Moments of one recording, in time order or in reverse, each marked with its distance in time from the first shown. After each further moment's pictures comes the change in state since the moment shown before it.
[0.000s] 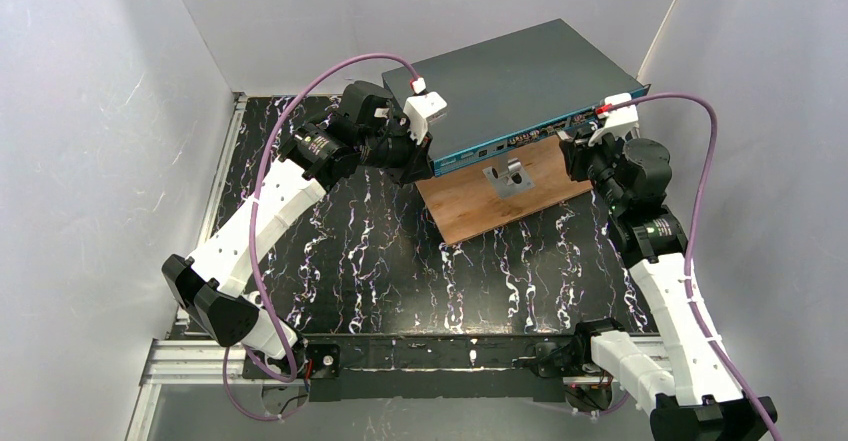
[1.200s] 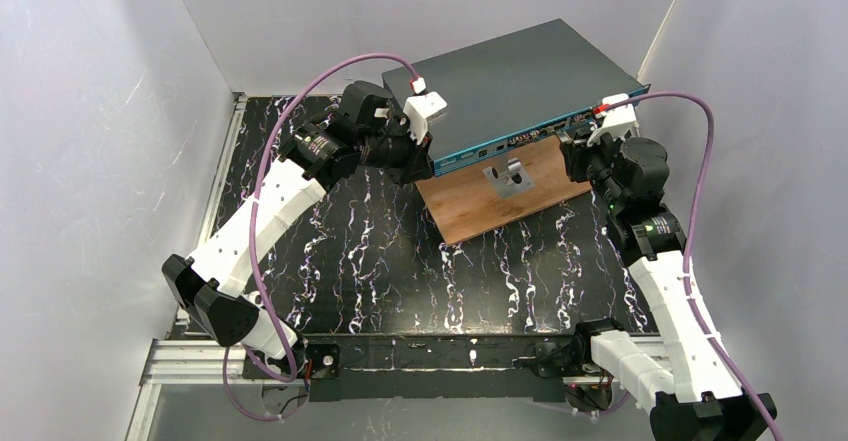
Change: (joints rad) left arm 0.000 0.000 0.000 0.000 0.000 0.000; right arm 0.000 0.012 0.000 -0.016 0.023 -0.006
